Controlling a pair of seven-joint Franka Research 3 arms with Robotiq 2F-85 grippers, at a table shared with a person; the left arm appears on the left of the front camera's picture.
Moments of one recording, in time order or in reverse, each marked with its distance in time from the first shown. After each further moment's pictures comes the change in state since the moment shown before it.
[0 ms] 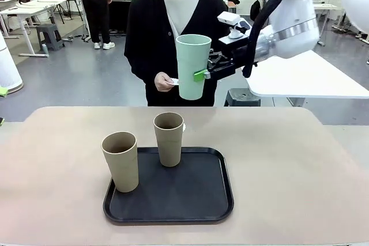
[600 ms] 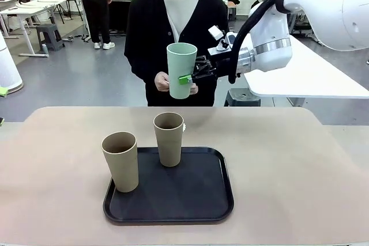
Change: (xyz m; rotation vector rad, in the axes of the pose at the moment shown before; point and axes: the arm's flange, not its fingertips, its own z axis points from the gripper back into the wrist) left arm 0.000 0.000 0.000 0.000 0.000 0.000; right arm -0.044 -0.056 -0.015 -0.225 -0.024 0.020
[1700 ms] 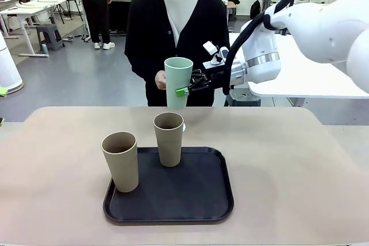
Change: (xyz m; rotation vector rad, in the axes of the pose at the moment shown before) left arm 0.000 0.000 0.000 0.000 0.000 0.000; right arm -0.060 -0.026 -0.023 0.044 -0.011 -0.047
